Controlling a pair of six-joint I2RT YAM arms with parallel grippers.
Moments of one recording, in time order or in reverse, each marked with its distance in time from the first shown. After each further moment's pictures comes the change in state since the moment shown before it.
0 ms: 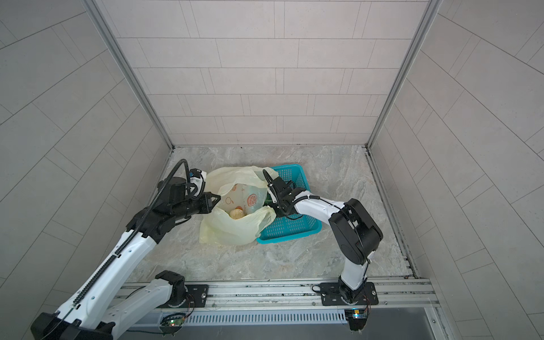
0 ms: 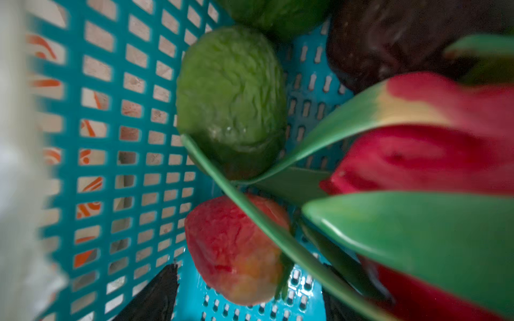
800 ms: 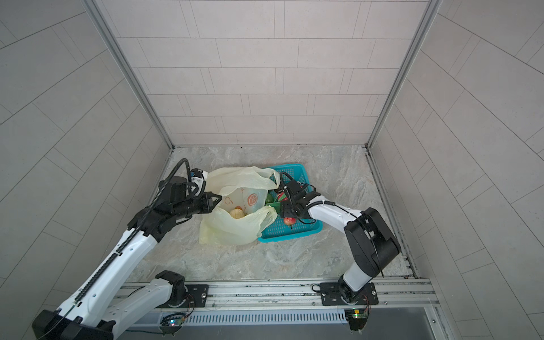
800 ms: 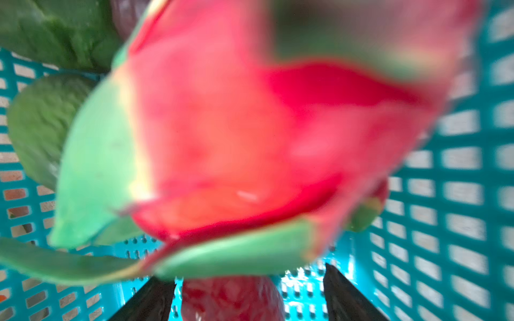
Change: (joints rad) left arm 0.000 0.013 0.000 0.008 0.024 -0.003; right arm -0.092 -0.195 -0.186 -0.009 0.200 0.220
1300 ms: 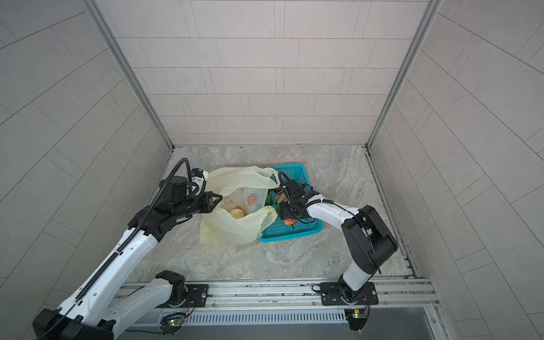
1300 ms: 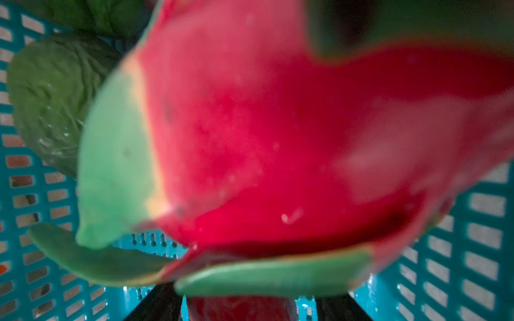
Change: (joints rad) left arm 0.000 0.006 0.000 0.008 0.006 -0.008; right arm 0.005 0.043 0.021 -0.013 -0.072 -0.102
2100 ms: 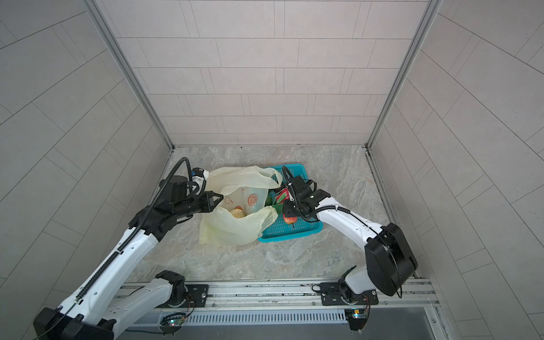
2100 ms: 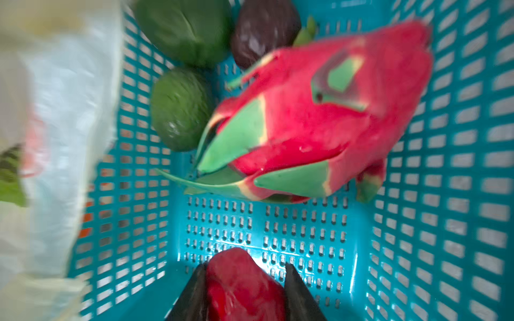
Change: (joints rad) left arm 0.000 0.005 0.000 0.016 0.024 -0.003; right arm 0.009 -0.231 0.049 -0.119 -0.040 -0.074
